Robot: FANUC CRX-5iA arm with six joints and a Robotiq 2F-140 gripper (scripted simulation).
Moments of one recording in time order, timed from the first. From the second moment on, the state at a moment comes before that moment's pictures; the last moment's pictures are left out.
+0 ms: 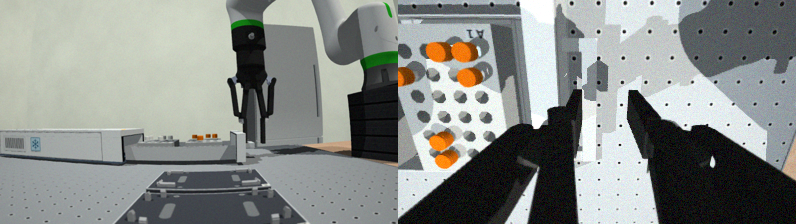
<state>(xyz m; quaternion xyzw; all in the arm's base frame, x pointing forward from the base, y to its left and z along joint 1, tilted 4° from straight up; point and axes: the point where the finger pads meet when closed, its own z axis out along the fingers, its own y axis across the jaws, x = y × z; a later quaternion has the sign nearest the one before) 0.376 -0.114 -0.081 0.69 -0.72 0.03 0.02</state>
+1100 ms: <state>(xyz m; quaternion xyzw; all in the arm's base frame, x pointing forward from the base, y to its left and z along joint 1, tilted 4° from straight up) 0.376 -0.113 -0.061 0.69 -0.72 0.03 0.02</state>
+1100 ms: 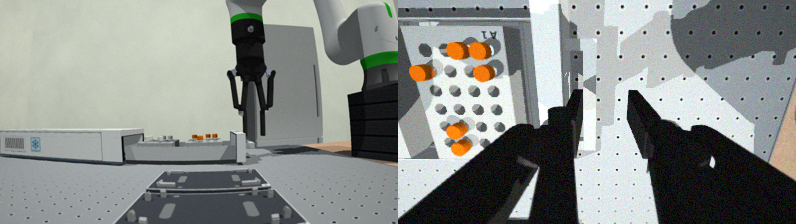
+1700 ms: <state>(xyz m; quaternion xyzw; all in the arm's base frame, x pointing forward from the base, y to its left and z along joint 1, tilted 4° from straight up) 0.376 -0.111 -0.040 0.69 -0.72 0.03 0.02</state>
